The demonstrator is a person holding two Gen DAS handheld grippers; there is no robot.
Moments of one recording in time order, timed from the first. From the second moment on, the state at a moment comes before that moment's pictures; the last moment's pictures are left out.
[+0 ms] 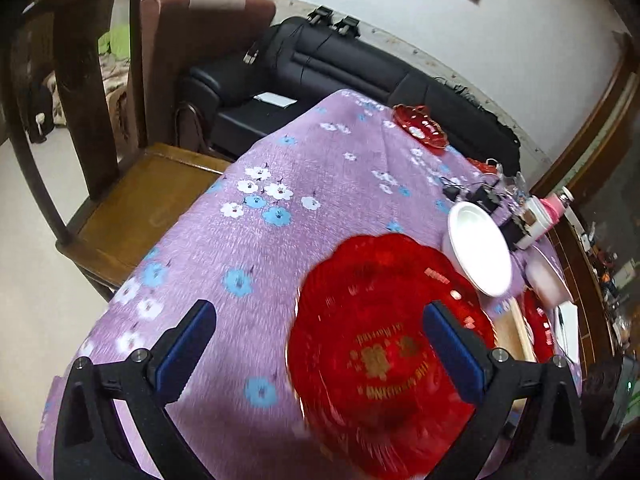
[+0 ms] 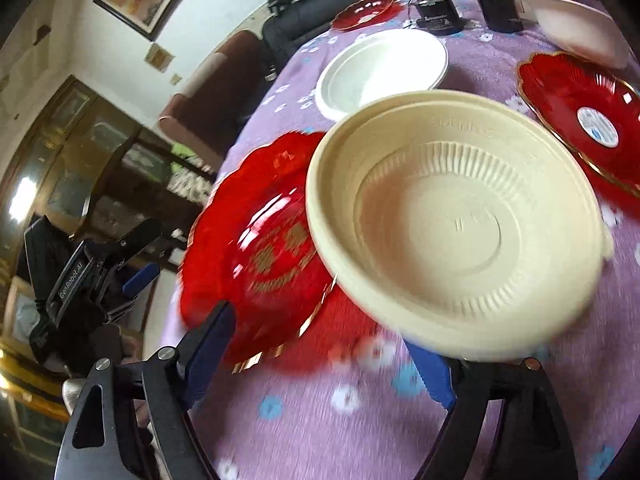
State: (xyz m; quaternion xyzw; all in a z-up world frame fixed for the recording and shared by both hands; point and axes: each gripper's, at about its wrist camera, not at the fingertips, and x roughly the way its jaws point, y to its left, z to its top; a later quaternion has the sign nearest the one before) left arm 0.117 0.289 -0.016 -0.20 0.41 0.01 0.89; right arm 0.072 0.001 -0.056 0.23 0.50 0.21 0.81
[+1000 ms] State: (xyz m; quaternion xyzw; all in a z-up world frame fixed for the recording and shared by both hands) left arm 0.094 0.314 -0.014 -0.20 0.41 0.03 0.89; right arm 0.082 0.065 -0.056 0.15 0.49 0.23 0.83
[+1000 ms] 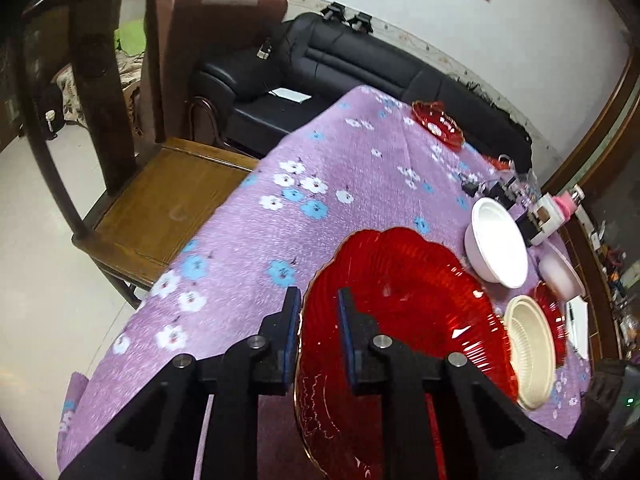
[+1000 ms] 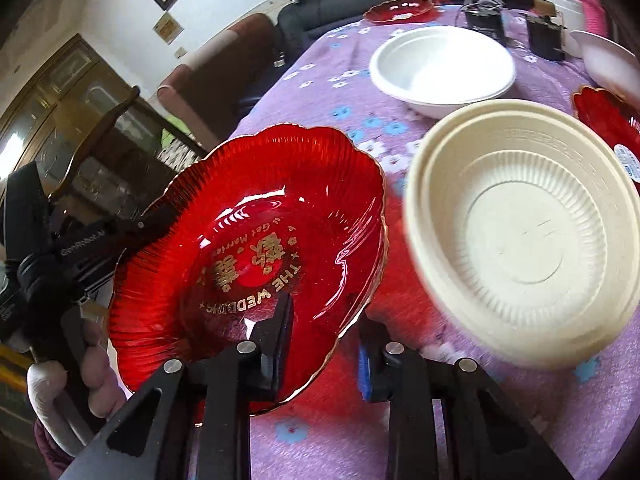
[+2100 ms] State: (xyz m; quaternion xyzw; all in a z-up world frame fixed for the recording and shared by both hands) left arm 0.036 0.328 -0.042 -0.22 0.41 0.06 0.88; right arm 0.046 0.089 -0.068 0.08 0.48 0.24 0.84
